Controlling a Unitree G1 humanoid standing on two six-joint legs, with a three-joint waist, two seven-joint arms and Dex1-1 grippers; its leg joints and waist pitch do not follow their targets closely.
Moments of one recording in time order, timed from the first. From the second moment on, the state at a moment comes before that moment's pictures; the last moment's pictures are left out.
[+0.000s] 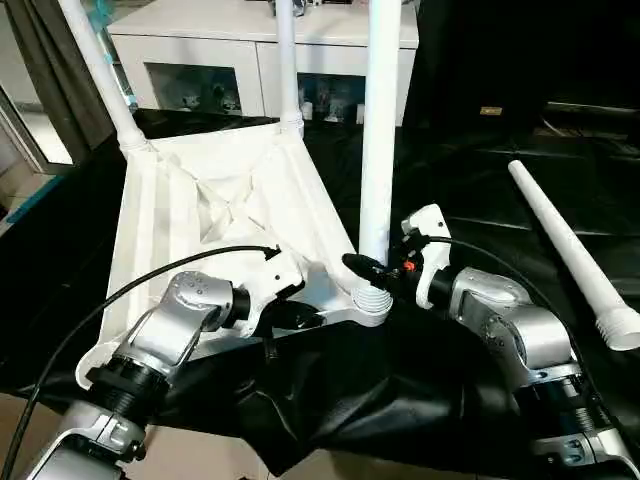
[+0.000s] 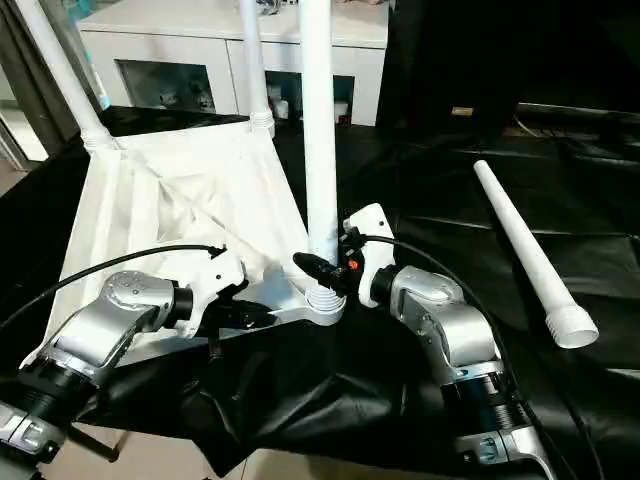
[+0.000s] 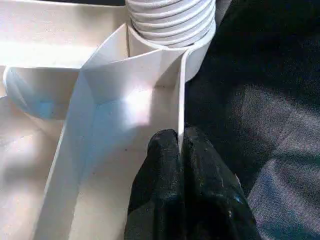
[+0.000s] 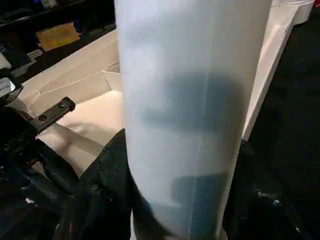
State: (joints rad) left arm -0.50 0.41 -0.35 0.33 -0.05 0.36 -1.07; right arm -0.43 -0.26 0.11 0.17 0.30 0.50 0.69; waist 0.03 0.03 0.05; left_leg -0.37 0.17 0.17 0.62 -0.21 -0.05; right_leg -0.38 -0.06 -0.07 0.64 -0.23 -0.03
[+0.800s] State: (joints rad) left arm -0.52 0.38 -0.35 0.40 -0.05 0.32 -1.07; right arm -0.22 -0.18 -0.06 0.15 0.44 0.34 0.67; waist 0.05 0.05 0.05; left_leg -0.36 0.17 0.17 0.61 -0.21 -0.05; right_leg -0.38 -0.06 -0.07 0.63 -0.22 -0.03
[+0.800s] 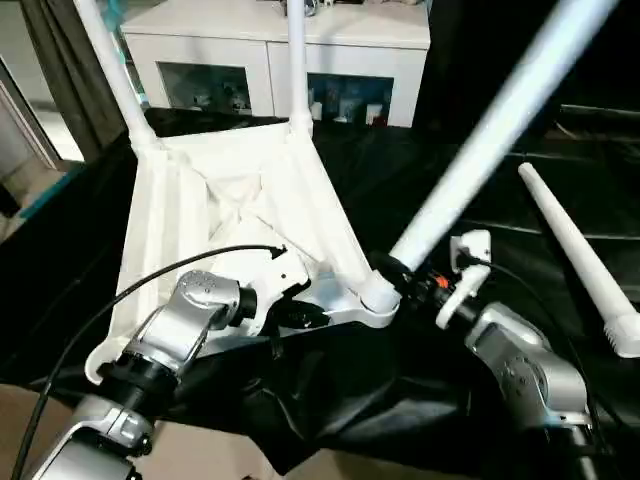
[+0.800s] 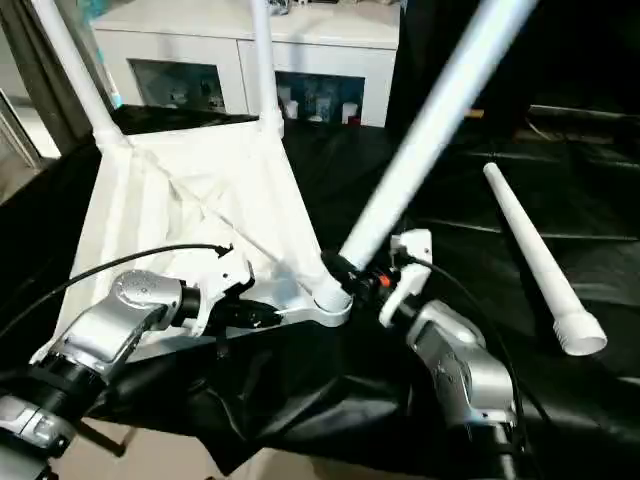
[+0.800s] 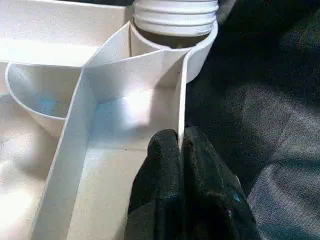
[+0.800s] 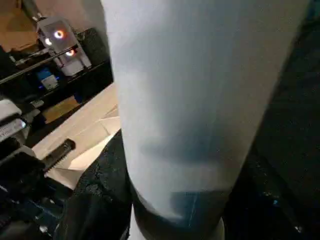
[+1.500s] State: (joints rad) left arm -0.53 0.40 -0.37 0.40 -0.03 0.30 -1.07; right arm -0.36 -0.32 0.13 0.17 0.27 0.34 0.78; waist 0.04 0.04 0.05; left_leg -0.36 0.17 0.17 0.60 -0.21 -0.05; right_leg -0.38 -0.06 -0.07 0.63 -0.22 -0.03
